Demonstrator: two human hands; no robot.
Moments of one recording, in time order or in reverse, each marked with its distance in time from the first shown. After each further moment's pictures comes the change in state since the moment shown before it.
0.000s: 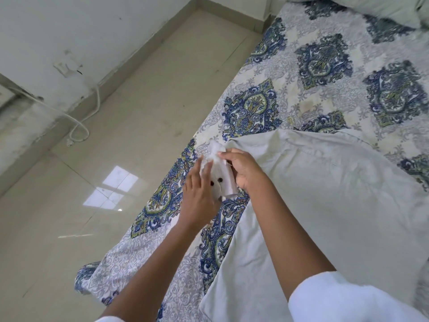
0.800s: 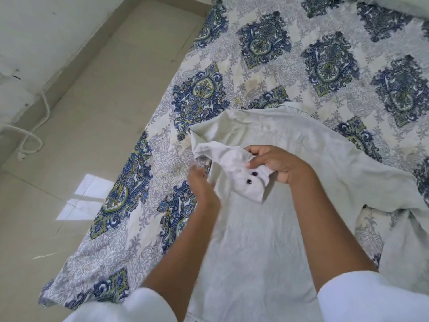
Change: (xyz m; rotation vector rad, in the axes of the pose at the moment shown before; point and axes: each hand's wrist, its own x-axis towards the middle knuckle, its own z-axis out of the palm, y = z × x) left_hand 0.014 0.147 0.073 -1.442 0.199 -1.007; right_hand -0.087 -0.022 -0.197 -0.237 -0.124 0.052
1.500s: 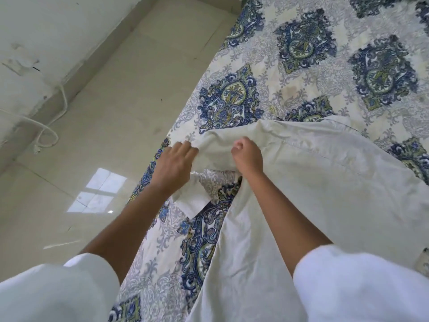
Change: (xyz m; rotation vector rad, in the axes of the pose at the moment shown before) left_hand 0.167 0.120 -0.075 1.670 -0.260 1.630; right_hand 0.173 -0.002 0.093 -0.701 0.654 -0.274
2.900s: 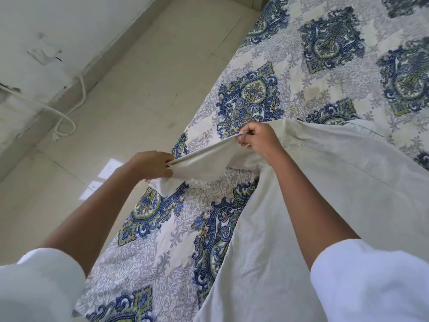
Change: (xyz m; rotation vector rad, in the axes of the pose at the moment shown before) left_hand -0.018 -0.072 -0.056 -0.067 -0.939 -0.454; right_hand 0.024 -0.031 -0.015 0.284 -0.296 -0.122
